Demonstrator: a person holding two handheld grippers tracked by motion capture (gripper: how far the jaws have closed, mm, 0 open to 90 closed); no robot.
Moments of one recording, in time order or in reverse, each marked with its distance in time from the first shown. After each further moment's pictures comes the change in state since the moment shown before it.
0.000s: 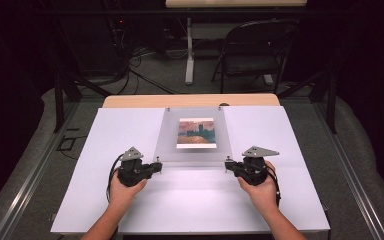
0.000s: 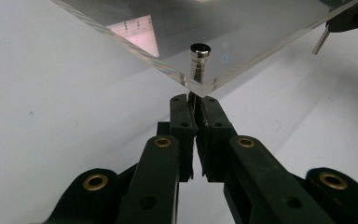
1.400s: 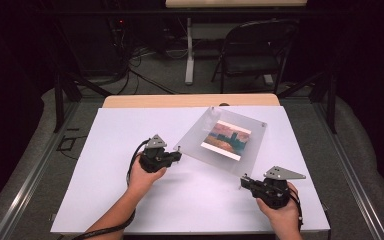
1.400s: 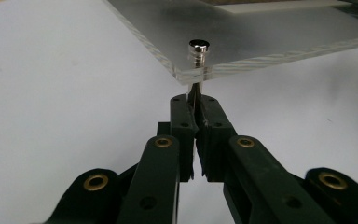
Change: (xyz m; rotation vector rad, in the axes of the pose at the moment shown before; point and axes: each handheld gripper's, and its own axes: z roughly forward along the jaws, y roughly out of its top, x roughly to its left) left arm -0.019 0.040 0.044 0.022 -0.057 0.138; right arm 0.008 -0.039 -0.065 -0.023 -0.005 0.035
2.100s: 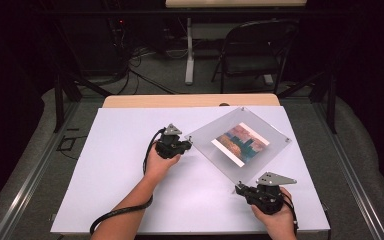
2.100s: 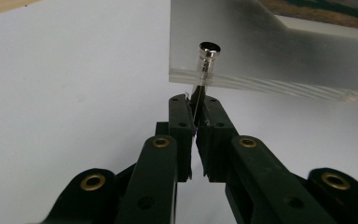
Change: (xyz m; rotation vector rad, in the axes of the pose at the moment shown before) left arm 0.019 0.031 0.060 0.025 0.065 0.003; right arm 0.011 -0.014 0.011 0.050 0.025 -0.033
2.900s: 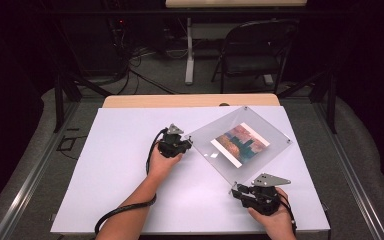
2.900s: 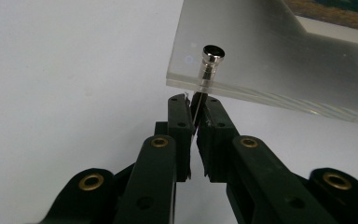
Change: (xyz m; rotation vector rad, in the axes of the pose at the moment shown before) left arm 0.008 -0.004 0.021 0.015 0.040 -0.038; right arm 0.000 -0.007 0.012 0.042 -0.011 -0.025
